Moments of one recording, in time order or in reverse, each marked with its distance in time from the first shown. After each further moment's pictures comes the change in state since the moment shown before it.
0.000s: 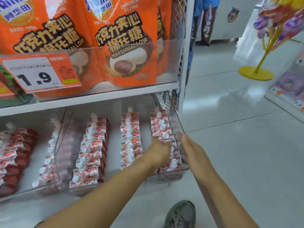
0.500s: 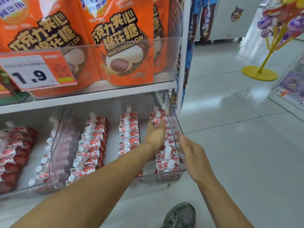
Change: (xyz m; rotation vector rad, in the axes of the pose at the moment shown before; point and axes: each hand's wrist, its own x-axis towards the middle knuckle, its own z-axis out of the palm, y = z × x) left_hand 0.047 0.020 -0.003 -0.111 0.149 0.045; right_hand -0.001 -0.005 -0.001 0.006 0.047 -0.095
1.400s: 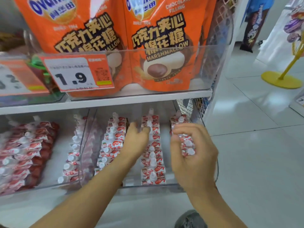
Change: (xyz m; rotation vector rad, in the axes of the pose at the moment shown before) left_hand -0.019 -0.021 -0.117 0.054 0.292 0.177; right_hand -0.003 -0.078 0.083 -0.241 0.430 -0.689
